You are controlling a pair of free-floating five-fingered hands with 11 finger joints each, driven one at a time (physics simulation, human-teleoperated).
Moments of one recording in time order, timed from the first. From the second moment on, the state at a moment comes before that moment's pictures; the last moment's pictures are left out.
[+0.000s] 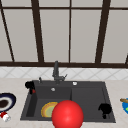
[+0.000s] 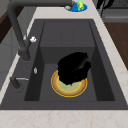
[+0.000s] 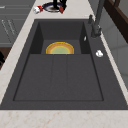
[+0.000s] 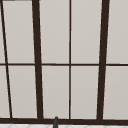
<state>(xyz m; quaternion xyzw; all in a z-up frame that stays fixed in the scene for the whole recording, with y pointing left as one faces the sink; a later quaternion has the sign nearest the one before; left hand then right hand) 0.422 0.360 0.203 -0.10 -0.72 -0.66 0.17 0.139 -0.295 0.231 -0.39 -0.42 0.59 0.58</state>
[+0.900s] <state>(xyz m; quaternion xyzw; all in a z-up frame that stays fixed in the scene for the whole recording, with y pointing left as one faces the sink) 0.418 0.501 0.227 -0.11 -0.72 -0.66 0.18 0.139 -0.295 0.231 -0.39 -0.42 0.59 0.58</state>
